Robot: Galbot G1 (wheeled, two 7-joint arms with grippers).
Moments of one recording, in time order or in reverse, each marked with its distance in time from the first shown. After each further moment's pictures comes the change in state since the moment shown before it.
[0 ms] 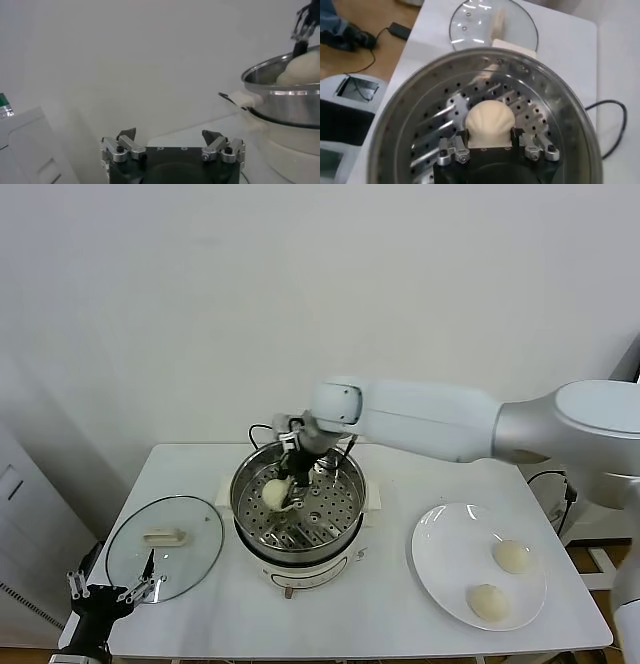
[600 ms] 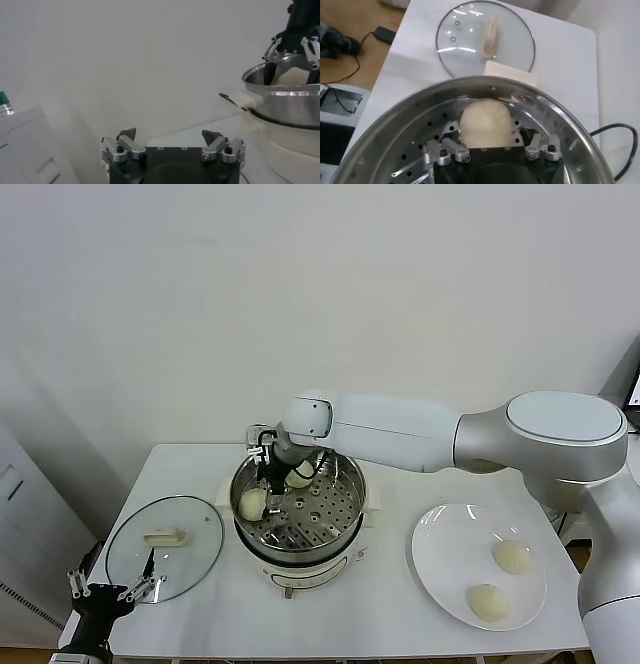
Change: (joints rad) left arm -0.008 -0.001 -0.001 0.006 -0.003 -0.002 0.000; right arm 0.005 0.031 0.022 -0.023 -0.009 -0.025 0.028
